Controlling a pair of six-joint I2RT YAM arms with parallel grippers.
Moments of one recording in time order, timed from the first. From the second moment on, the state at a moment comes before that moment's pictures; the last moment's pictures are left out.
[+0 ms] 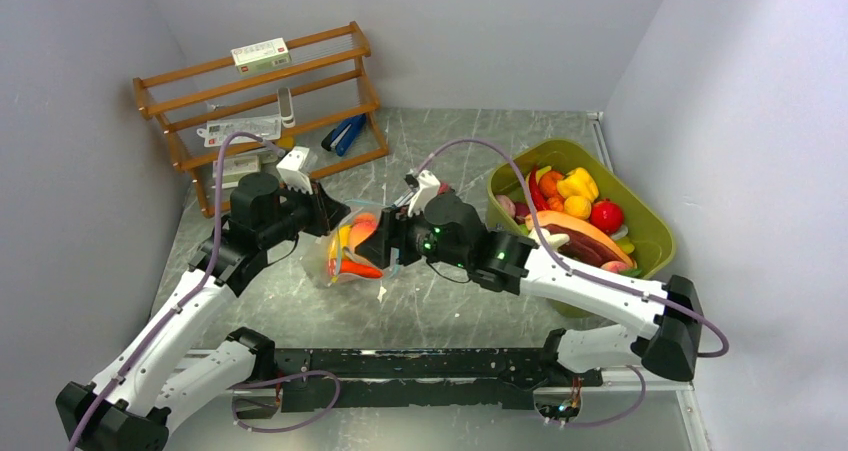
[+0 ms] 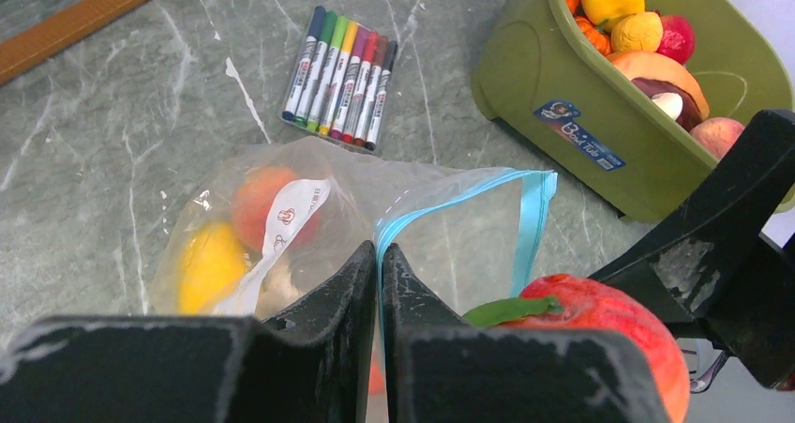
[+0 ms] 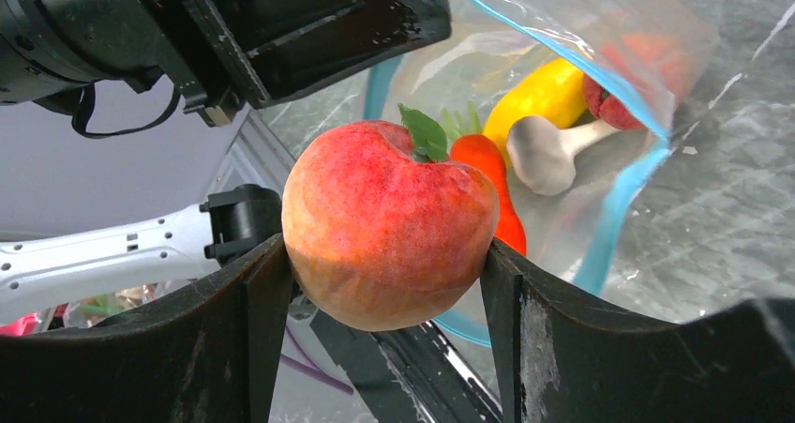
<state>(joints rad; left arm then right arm) -0.44 0.86 0.81 -0.30 0.24 -0.38 1.08 1.22 1.02 -0.15 0.04 0.68</state>
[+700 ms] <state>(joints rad) -0.44 0.85 0.81 -0.30 0.26 -0.38 1.11 1.40 1.08 -0.14 0.15 0.68</state>
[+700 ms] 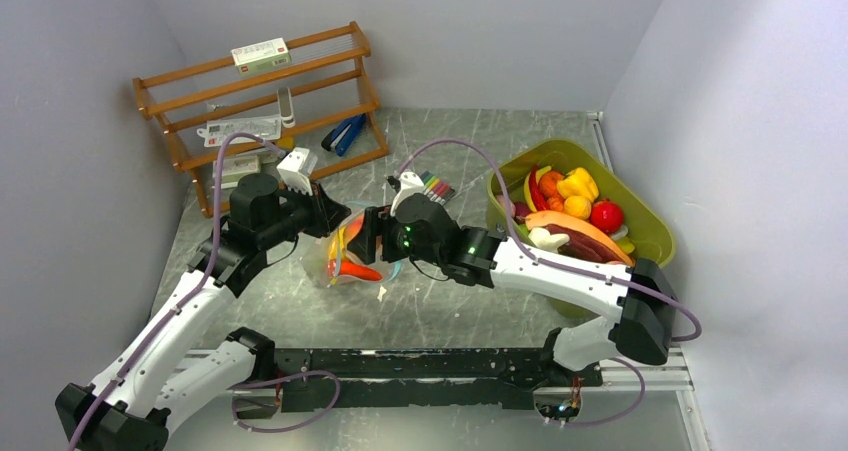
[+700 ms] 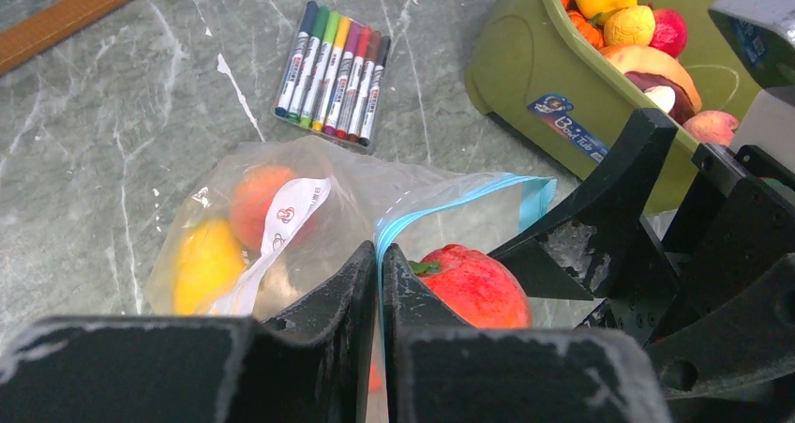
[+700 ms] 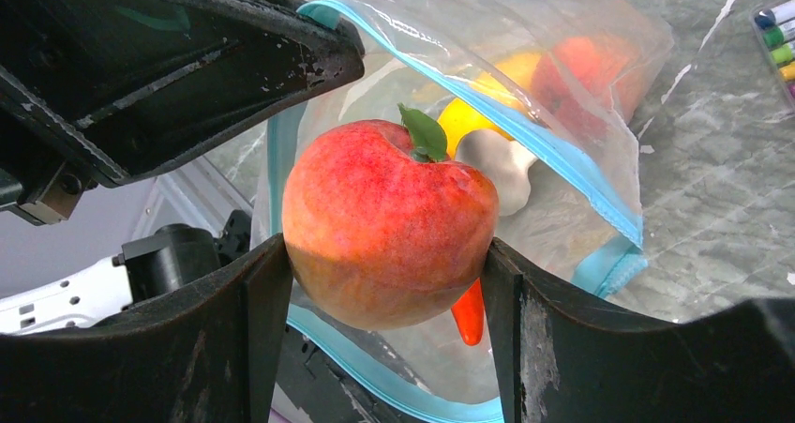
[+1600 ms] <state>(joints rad) -0.44 0.84 0.80 -0.30 0.26 -0.36 1.11 1.29 1.09 -0.23 0.17 0.62</state>
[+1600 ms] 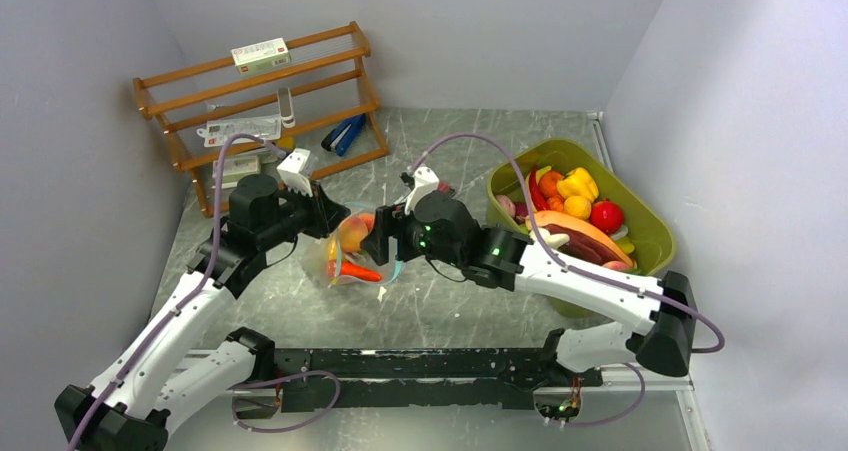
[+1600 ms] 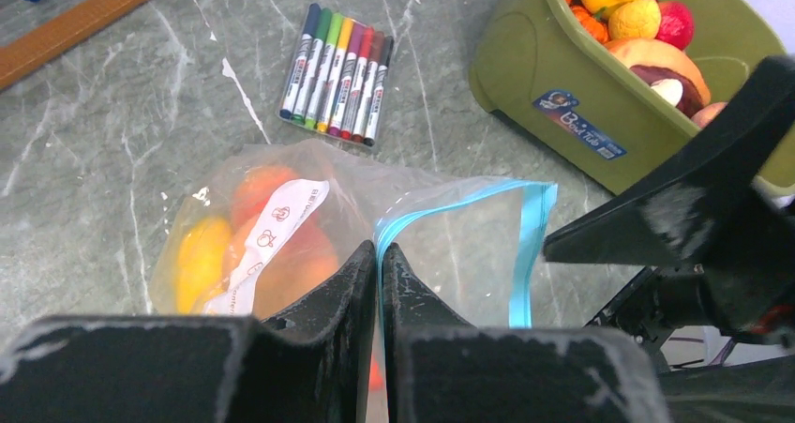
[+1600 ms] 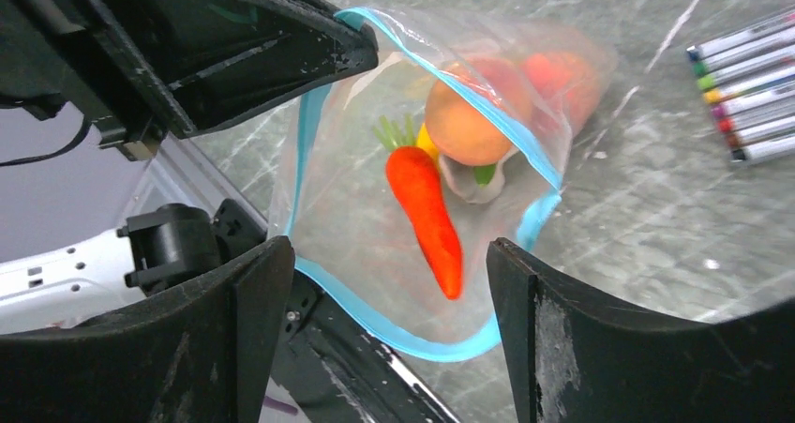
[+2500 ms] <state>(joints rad) -0.44 0.81 0.73 -0.30 0.36 -0.17 0.64 1.07 1.23 -0.86 0.71 0.67</state>
